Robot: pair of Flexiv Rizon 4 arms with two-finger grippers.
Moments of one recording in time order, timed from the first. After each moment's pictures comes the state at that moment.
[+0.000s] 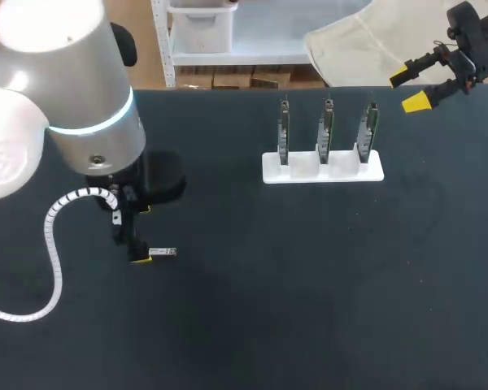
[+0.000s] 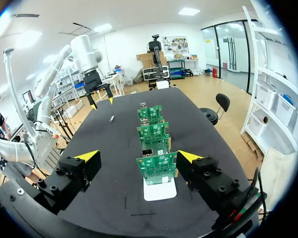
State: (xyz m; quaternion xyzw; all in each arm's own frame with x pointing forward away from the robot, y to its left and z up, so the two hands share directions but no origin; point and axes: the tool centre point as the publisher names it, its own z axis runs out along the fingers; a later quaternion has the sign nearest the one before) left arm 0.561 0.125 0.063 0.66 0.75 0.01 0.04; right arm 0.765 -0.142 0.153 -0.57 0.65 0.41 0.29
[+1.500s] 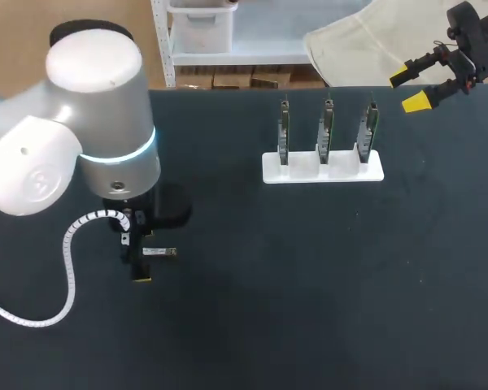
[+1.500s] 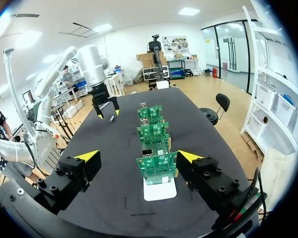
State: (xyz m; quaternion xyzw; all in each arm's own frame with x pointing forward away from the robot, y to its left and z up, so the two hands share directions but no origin) left arm 0.570 0.138 -0.005 0.67 0.74 0.02 -0.01; right arm 0.765 -0.142 0.153 -0.57 0.65 0.41 0.29
